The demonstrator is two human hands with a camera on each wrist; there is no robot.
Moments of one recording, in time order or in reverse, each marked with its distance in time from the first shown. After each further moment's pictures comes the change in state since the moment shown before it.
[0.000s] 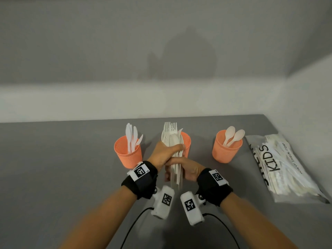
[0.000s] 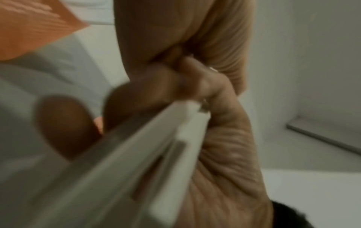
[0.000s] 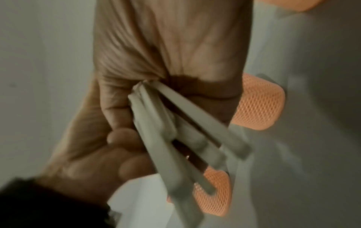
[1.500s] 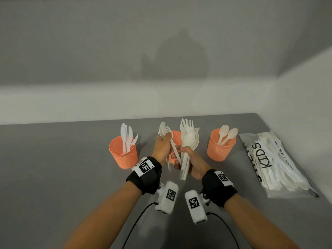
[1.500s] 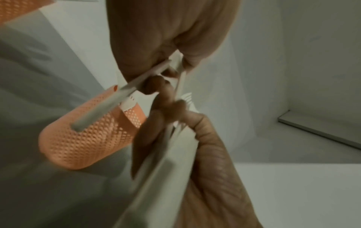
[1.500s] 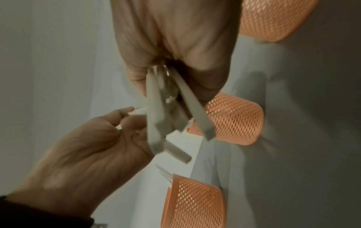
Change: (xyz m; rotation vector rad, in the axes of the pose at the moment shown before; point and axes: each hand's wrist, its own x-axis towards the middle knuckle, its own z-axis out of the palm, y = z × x) left_hand 0.016 0.003 0.017 -0.045 0.152 0.024; right_hand -0.013 0.003 -0.025 0.162 0.266 -0.190
